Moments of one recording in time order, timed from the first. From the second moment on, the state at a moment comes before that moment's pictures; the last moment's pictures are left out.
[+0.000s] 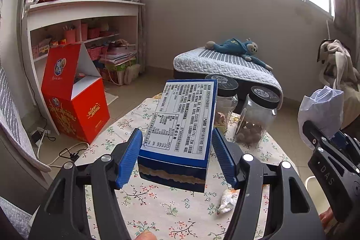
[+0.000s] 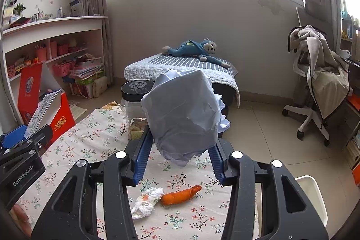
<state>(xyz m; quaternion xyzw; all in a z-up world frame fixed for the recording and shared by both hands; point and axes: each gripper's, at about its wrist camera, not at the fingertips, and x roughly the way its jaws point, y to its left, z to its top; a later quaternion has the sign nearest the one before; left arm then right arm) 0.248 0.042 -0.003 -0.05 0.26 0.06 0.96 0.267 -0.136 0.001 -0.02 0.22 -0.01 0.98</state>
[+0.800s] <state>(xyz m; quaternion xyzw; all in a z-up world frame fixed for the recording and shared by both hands) 0.238 -0.025 0.004 -0.03 0.25 0.01 0.97 0.240 -0.192 0.015 -0.02 0.21 -0.06 0.98</state>
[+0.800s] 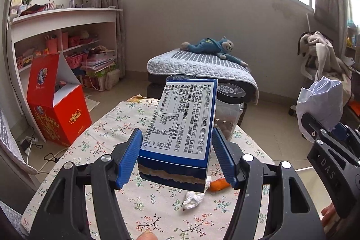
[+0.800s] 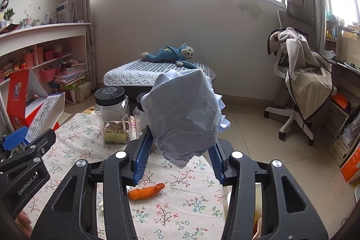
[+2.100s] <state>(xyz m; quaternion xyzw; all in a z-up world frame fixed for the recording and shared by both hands) 0.217 -0.200 -0.023 0.04 0.29 -0.14 0.95 0.189 -0.403 -0.018 0.08 0.27 -0.27 0.92</state>
